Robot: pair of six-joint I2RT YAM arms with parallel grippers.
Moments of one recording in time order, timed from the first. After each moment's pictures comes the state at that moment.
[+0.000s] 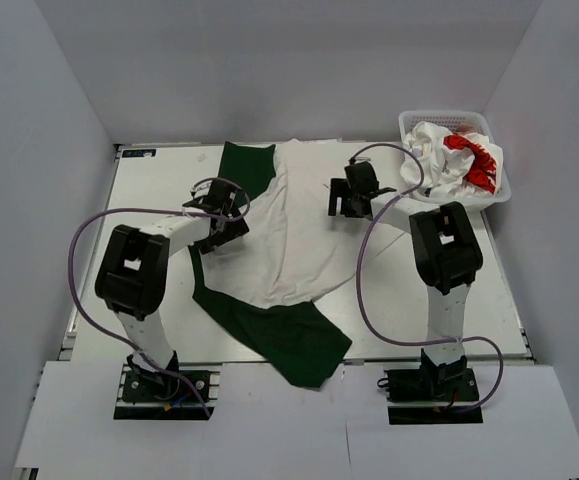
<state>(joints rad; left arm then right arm) -0.34 1.79 1.10 -0.38 -0.25 -0.74 0.41 2.06 1.37 -0.14 0.16 0.31</state>
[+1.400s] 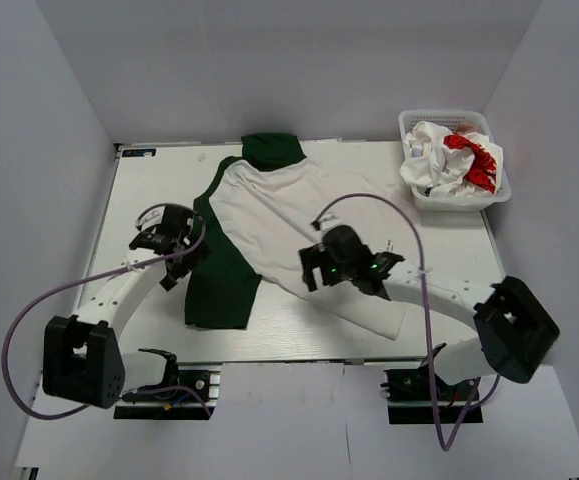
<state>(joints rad) -0.22 1.27 0.88 -0.68 -0.29 -0.87 0.77 1.35 0.76 -0.17 0.08 0.34</state>
